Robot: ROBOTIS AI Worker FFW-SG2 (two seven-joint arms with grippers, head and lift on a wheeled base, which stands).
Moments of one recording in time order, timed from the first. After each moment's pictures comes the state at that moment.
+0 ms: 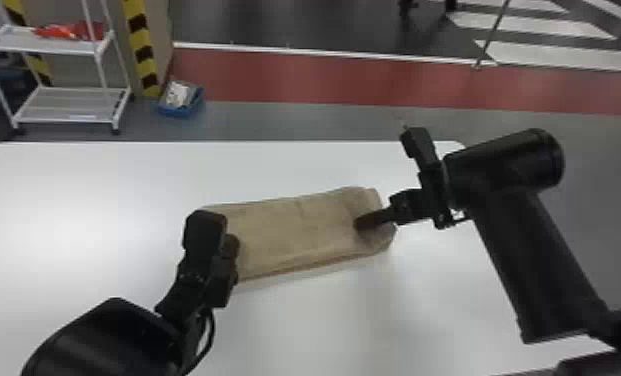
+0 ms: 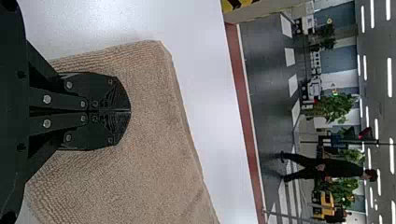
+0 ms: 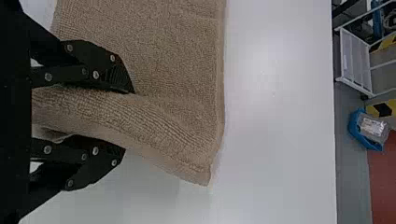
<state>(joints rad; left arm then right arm) 0.01 0.17 -0.45 -1.73 0.20 0.56 0.29 -0.60 -0.21 0.15 -1.21 0.19 1.24 0.83</state>
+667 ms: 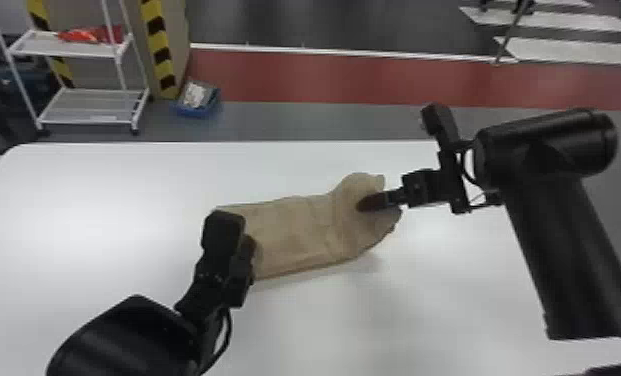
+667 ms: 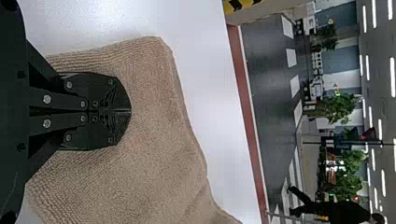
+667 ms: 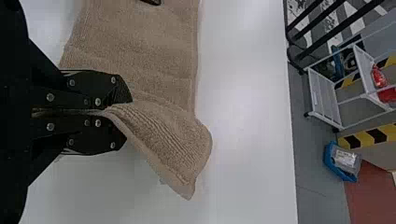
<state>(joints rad) 0.01 0.17 -0.45 -1.74 0.19 0.57 0.29 -0.59 -0.21 0.11 -1.40 0.09 1.37 0.90</state>
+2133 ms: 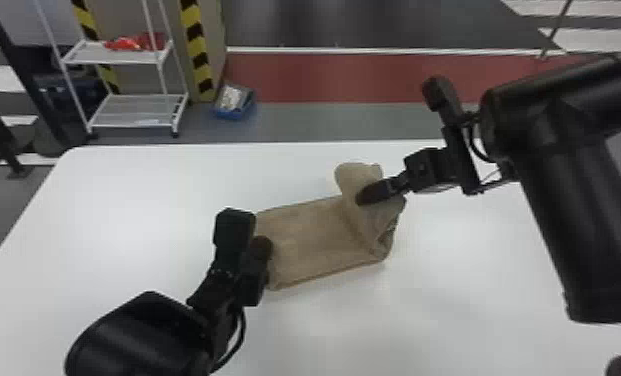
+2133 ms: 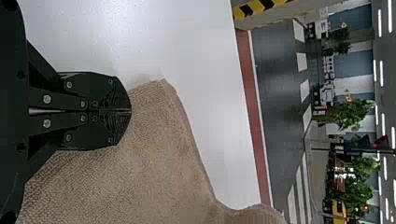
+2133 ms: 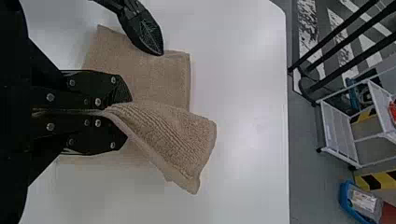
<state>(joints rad) 0.05 0.21 -0.37 -1.81 0.22 0.64 0.23 -0.67 -0.15 0.23 -1.46 0.11 1.54 0.98</state>
